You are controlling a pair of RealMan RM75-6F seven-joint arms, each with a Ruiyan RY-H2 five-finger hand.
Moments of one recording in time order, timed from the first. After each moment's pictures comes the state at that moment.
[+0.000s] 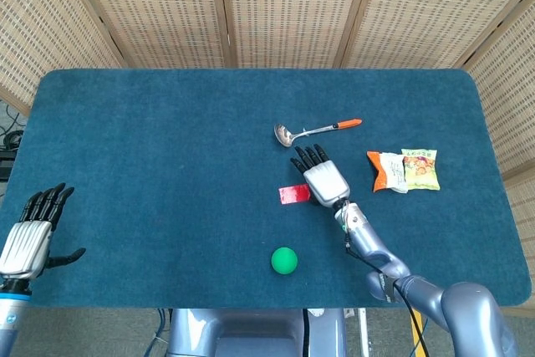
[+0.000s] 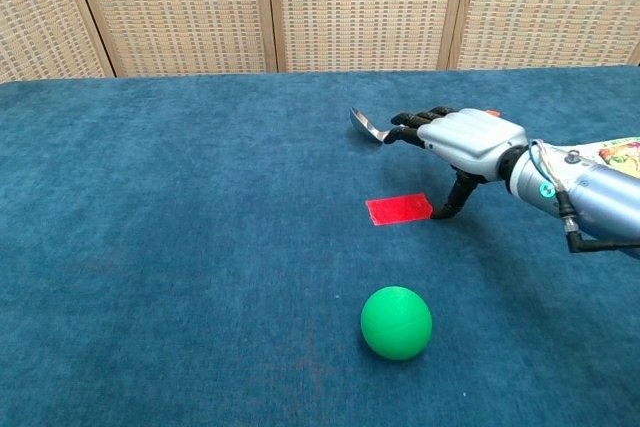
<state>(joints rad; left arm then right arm) -0.13 -1.14 -0.03 -1.70 1.45 1.39 0.07 0.81 -1.86 0.17 -0.83 -1.39 0.92 -0.16</state>
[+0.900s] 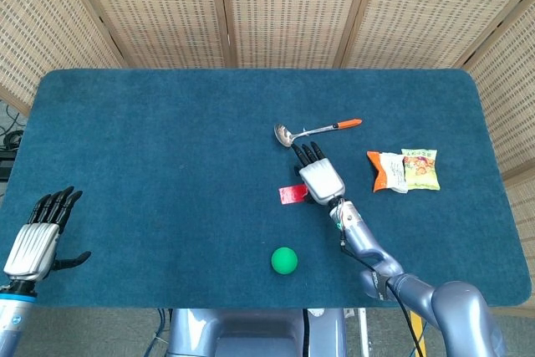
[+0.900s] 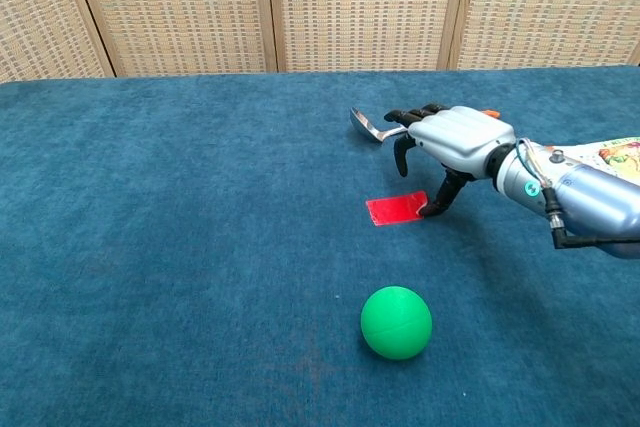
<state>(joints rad) -0.14 -1.15 -0.01 -1.70 1.47 1.38 0.08 0.83 -1.90 0.18 -0.78 -1.38 0.92 -0.18</state>
